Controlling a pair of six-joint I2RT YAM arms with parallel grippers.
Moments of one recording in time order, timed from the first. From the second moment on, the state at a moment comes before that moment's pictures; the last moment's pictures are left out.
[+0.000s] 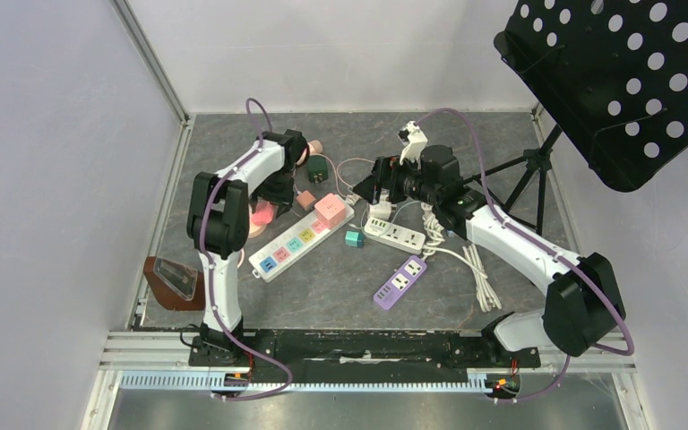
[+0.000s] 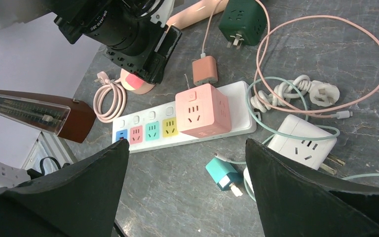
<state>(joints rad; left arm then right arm) -0.31 2.12 1.67 -1.16 -0.42 -0.31 0.54 1.39 0.99 0.05 -0.30 0.45</state>
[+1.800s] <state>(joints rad) 0.19 1.67 1.14 -0.69 0.27 -0.46 0.86 2.41 1.82 0.06 -0.24 0.95</state>
